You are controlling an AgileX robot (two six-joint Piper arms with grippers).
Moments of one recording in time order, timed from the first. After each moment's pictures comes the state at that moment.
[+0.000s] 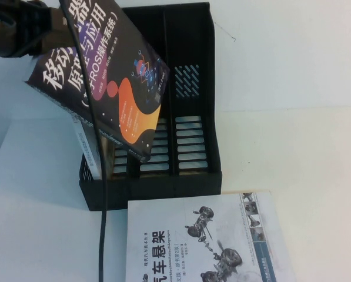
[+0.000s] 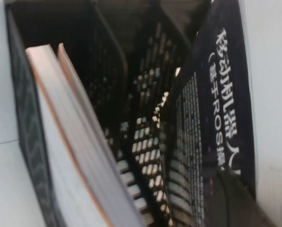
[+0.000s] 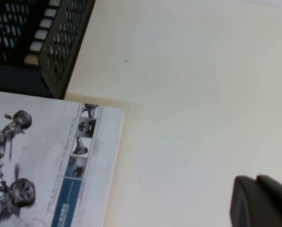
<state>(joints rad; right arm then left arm) 0.50 0.91 -0.76 -0.35 0.73 0.46 -0.13 1.40 -1.48 -0.67 0.85 0.35</state>
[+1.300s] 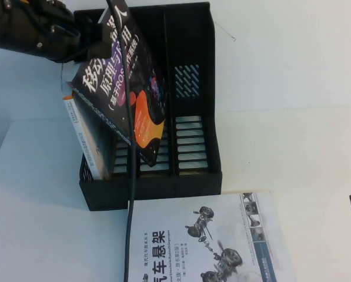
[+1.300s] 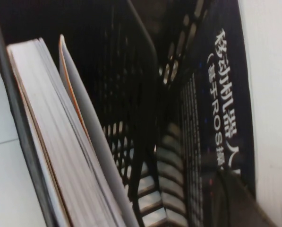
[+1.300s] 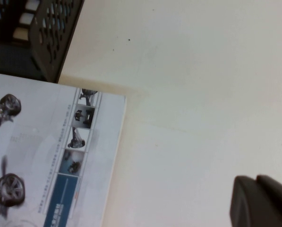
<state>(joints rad) 0.50 1.06 -0.76 -0.36 0.67 0.46 -0.23 1.65 -1.62 -0.54 0.79 0.27</state>
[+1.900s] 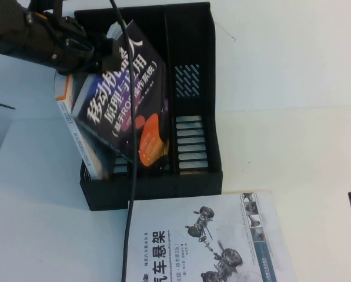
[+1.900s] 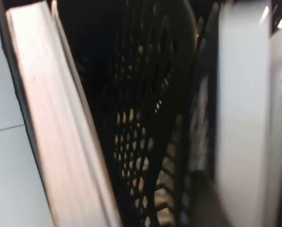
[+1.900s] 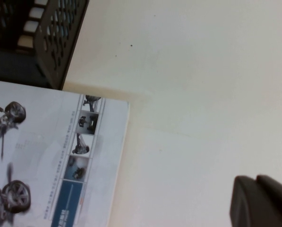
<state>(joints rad) 0.50 1.06 -0.76 -0.36 0.65 0.48 -0.24 1.73 -1.63 -0.48 0.78 0.23</state>
